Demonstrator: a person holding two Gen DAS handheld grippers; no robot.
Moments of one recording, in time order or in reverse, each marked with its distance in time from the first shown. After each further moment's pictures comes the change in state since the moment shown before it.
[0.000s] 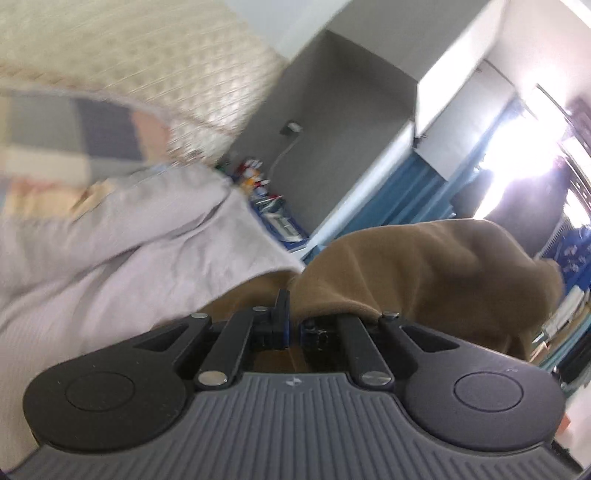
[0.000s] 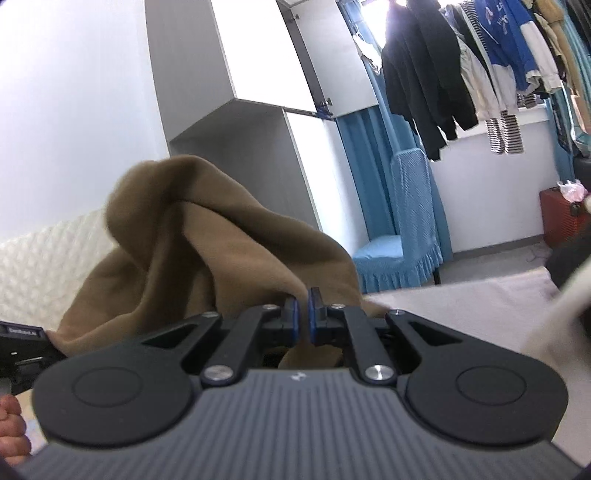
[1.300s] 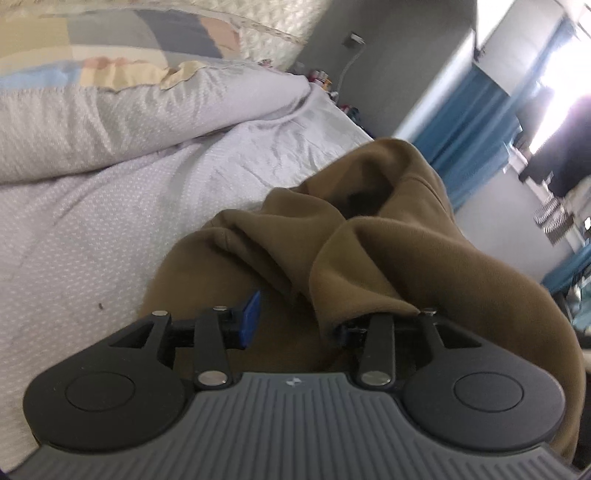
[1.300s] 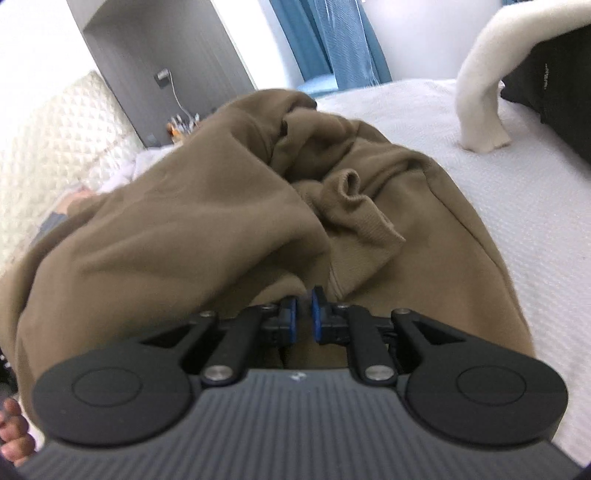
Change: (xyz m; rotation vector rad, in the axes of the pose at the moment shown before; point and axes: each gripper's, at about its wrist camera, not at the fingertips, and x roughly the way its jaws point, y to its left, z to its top) left arm 0.026 0.092 -0.094 0.108 0.245 0.206; right arm 0.031 -0.060 -0.127 0.163 0.486 -0.159
